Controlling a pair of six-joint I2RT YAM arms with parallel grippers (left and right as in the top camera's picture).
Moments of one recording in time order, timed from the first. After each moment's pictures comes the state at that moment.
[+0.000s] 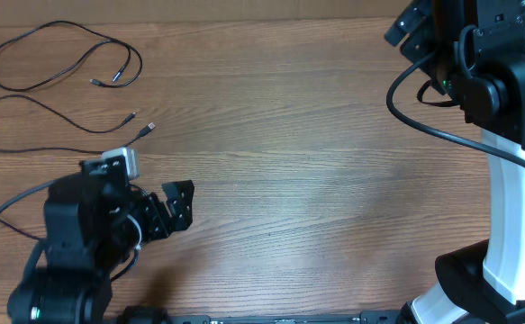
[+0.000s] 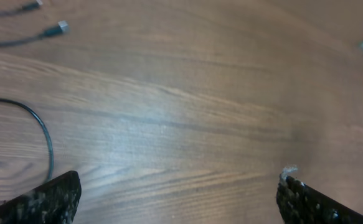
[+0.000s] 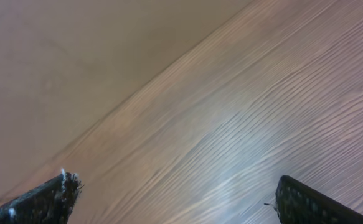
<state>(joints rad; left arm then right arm) -0.07 0.78 1.11 -1.09 0.24 -0.39 0.32 1.79 2.59 -1.64 0.39 0.88</state>
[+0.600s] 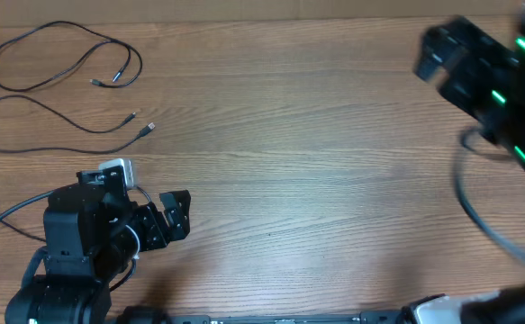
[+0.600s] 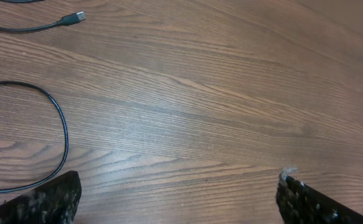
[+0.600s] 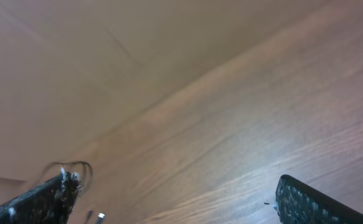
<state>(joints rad) -0.07 0.75 1.11 -1.16 0.21 -0.39 0.32 1.54 2.58 -1.64 0.28 0.75</state>
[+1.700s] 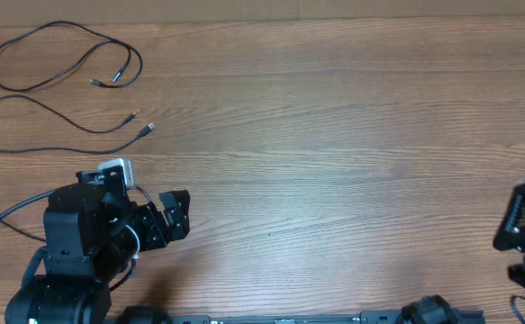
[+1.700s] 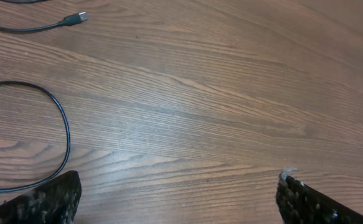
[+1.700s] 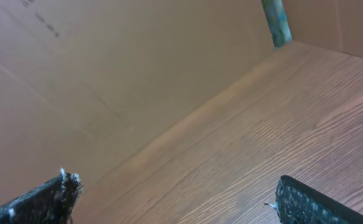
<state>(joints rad) -0.07 0.75 1.11 -1.16 0.20 -0.39 0.32 0.55 1.46 -1.22 0.49 0.72</state>
